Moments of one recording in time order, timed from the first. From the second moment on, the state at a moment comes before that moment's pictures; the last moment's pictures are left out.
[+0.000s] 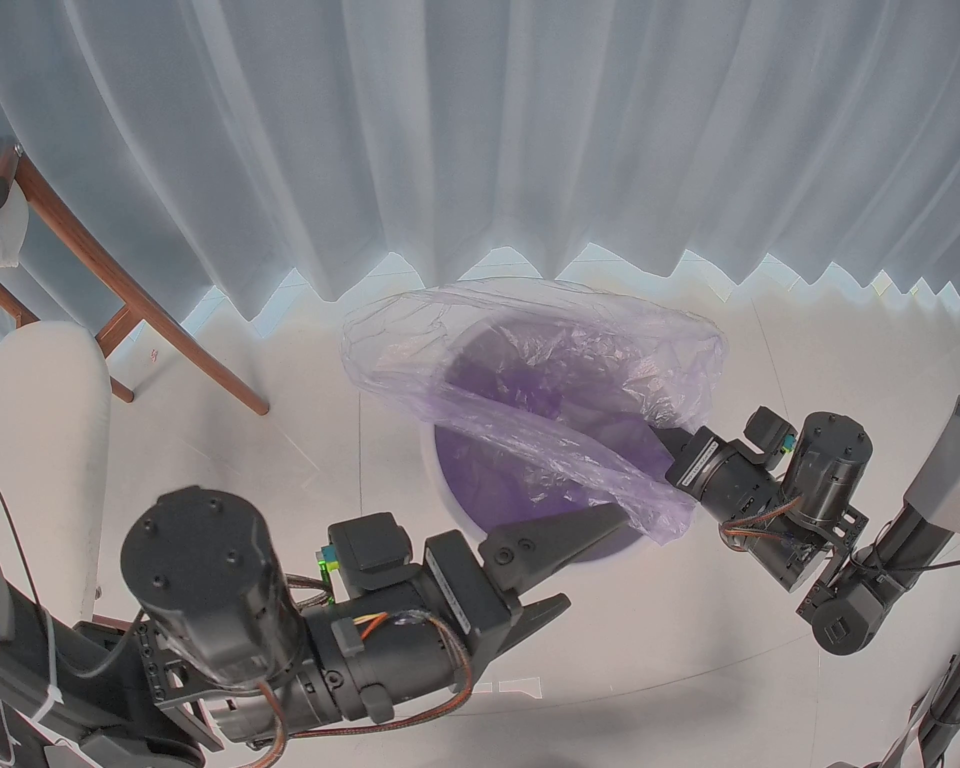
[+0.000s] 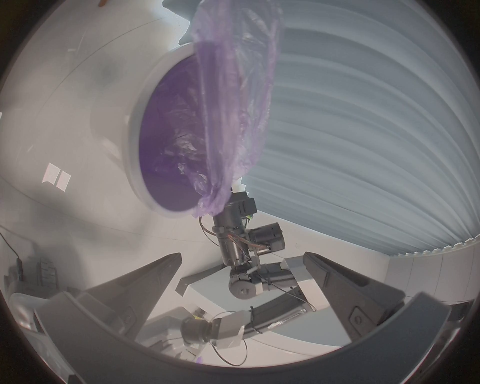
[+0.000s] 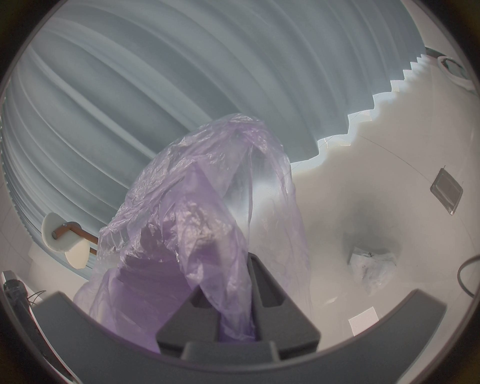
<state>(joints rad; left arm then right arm) -0.96 1.66 -0.49 -1.14 -0.13 -1.34 0.52 1.93 -0.50 -1.42 -0.08 0.64</state>
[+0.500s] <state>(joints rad) -0.87 1.75 -0.61 -1.14 -0.10 -1.25 0.56 1.93 -0.47 -1.45 -0.08 0.64</state>
